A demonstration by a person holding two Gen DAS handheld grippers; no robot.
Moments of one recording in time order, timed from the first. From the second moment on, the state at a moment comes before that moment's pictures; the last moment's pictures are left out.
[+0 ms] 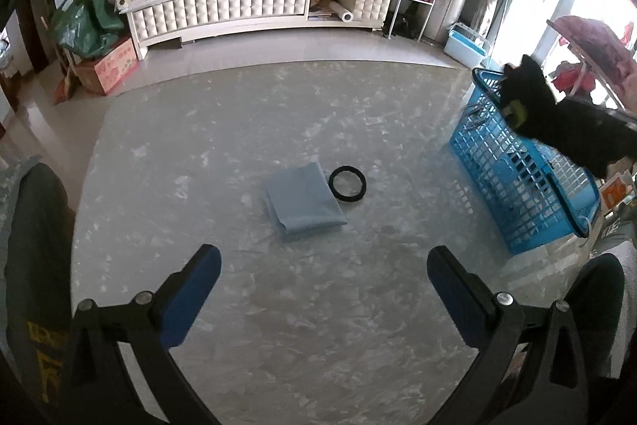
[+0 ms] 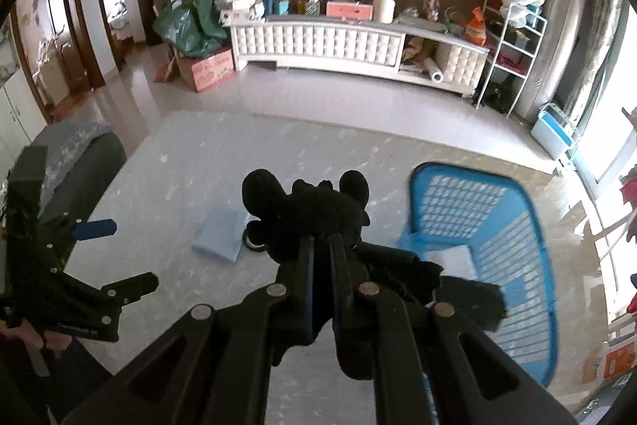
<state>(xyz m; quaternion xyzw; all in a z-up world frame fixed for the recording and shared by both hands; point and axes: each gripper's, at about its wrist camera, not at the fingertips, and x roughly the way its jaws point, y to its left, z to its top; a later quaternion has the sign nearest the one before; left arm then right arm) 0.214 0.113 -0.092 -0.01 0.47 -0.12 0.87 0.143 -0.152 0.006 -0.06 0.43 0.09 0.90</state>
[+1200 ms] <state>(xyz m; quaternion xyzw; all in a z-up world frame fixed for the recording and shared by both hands) 0.302 0.061 -0.182 0.12 0.53 -0.17 0.82 0.172 -0.251 -0.054 -0.04 0.50 -0.03 0.86</state>
